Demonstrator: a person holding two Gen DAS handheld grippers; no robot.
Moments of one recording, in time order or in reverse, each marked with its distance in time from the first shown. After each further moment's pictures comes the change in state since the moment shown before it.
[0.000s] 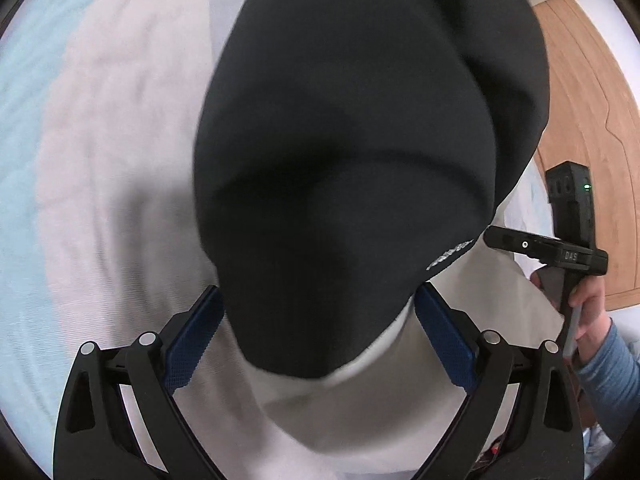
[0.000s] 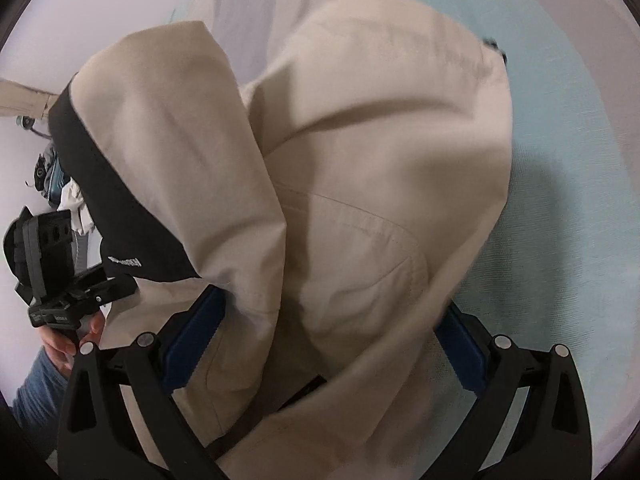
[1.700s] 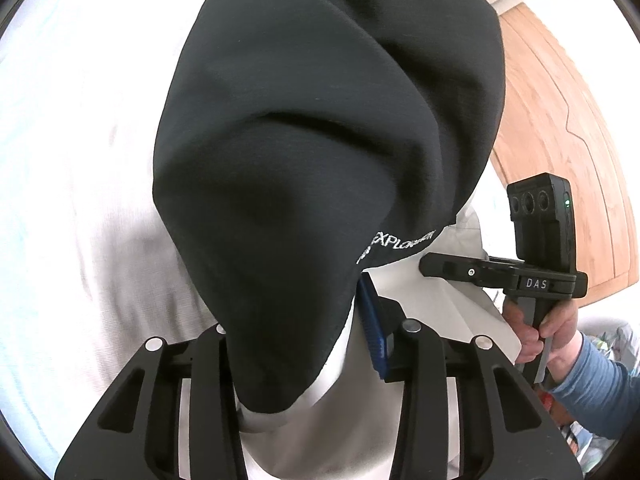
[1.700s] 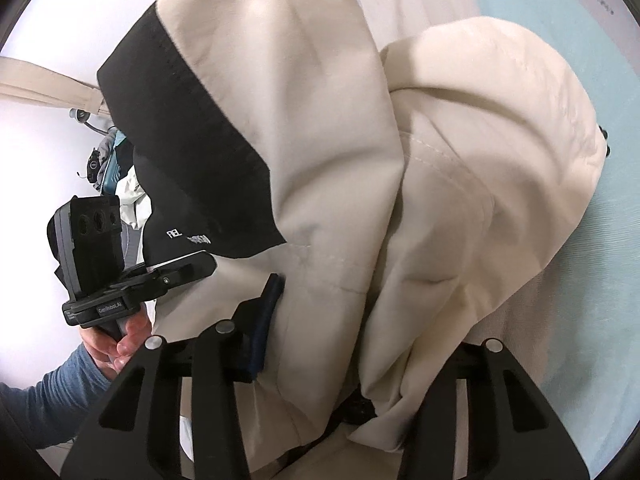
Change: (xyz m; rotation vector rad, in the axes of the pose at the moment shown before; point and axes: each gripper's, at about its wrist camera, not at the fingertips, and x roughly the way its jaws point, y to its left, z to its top) left arm -0.030 0.014 -0.012 0.068 -0.137 -0.094; right arm -0.011 0.012 -0.019 -0.093 -0.090 0.180
